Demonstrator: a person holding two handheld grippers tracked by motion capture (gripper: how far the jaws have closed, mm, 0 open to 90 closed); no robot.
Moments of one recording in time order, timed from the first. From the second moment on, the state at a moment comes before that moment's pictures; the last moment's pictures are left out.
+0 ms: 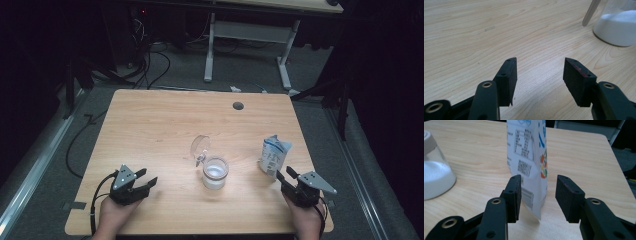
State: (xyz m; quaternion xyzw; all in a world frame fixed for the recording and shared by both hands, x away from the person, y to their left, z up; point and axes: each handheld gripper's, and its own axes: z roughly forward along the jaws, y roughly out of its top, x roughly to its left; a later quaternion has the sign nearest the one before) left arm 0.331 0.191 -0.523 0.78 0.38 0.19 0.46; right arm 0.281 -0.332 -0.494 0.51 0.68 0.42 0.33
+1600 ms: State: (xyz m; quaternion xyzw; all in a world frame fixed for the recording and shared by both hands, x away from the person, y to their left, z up) left arm 0.334 0.157 -0.516 0.76 0.40 0.15 0.49; right arm 0.304 -0.255 -0.512 0.45 0.74 0.41 0.28
